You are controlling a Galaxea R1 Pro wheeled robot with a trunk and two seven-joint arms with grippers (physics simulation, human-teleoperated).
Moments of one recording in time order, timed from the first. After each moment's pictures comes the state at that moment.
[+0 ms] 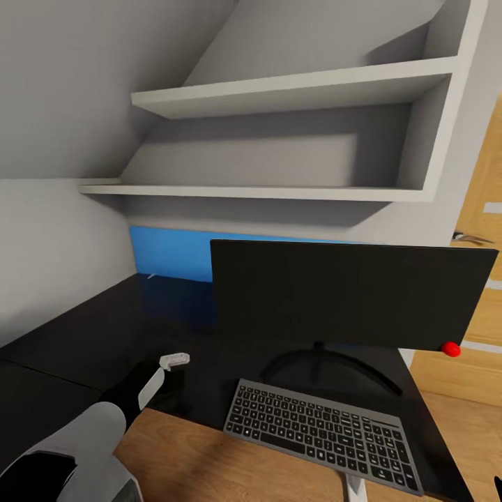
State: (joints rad) left arm -0.81 0.05 -0.16 -0.38 0.36 0.55 0.10; right arm 0.21 -0.27 -0.54 -1.38 -0.22 0.27 0.02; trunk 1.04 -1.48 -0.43
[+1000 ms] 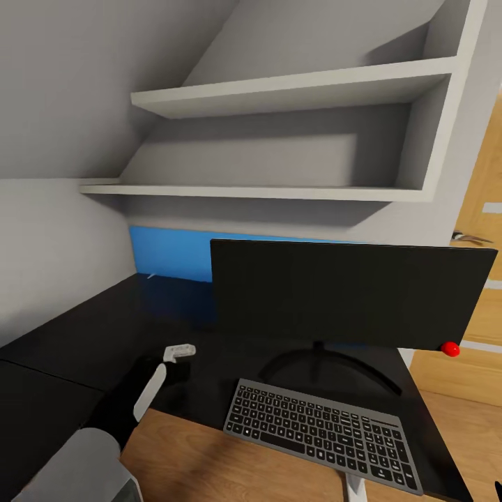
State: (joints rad) left arm -0.64 0.05 -0.16 -0.85 0.37 0.74 0.16; right arm 0.21 -0.27 -0.53 -1.37 -0.19 0.27 0.02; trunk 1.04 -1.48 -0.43
